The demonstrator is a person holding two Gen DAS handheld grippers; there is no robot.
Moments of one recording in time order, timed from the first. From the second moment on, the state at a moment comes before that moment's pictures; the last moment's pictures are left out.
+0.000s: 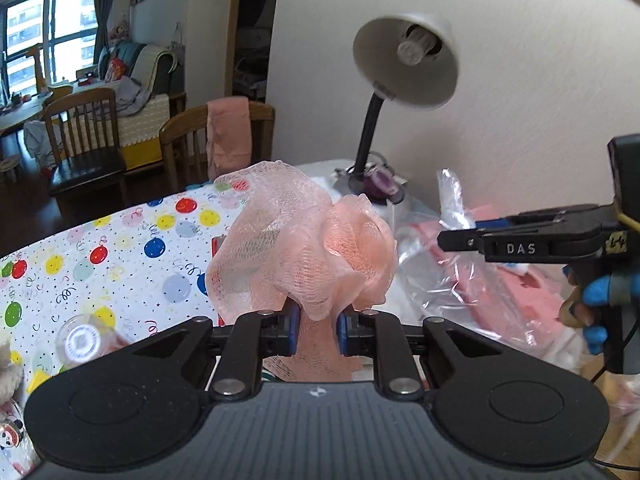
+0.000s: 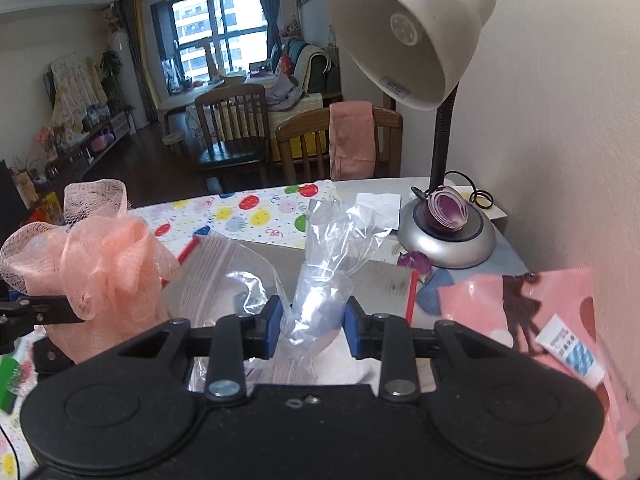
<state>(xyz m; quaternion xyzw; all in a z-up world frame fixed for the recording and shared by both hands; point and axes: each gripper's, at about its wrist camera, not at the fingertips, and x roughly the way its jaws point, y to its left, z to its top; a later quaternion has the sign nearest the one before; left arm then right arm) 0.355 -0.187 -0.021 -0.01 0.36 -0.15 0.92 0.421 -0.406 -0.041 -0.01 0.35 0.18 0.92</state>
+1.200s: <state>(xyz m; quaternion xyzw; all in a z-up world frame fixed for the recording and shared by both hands) 0.429 -0.233 -0.111 0.03 0.48 -0.09 0.87 0.488 -0.388 -0.133 -0.09 0.45 0.20 0.87</state>
